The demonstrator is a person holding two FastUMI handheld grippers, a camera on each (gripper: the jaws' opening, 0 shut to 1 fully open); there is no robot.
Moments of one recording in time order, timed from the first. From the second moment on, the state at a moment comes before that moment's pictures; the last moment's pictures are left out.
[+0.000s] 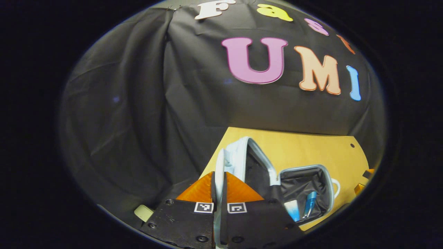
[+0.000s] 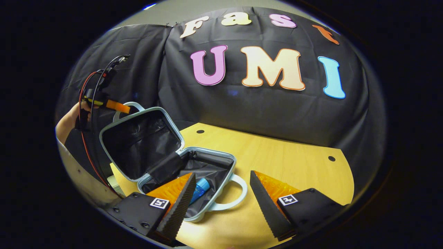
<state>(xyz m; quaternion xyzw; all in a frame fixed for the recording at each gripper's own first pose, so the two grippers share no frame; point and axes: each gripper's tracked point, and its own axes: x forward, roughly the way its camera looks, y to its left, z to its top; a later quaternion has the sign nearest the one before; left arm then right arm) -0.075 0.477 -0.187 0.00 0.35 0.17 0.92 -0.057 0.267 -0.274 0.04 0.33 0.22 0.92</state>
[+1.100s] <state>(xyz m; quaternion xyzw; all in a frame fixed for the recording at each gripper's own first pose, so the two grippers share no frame) -0.013 0.138 -0.246 -0.04 0.39 -0.11 0.91 -0.048 0.103 -0.268 0.06 0.32 0.10 0.94</state>
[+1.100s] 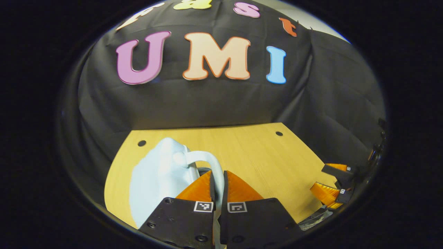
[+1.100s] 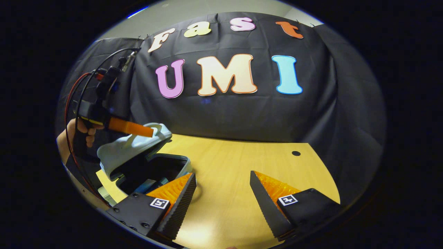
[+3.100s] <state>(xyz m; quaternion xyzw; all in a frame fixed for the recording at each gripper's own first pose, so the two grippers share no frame) -0.014 0.017 0.003 0.00 0.03 -0.05 1.00 -0.041 0.000 -0.029 0.01 0.09 0.00 1.00</state>
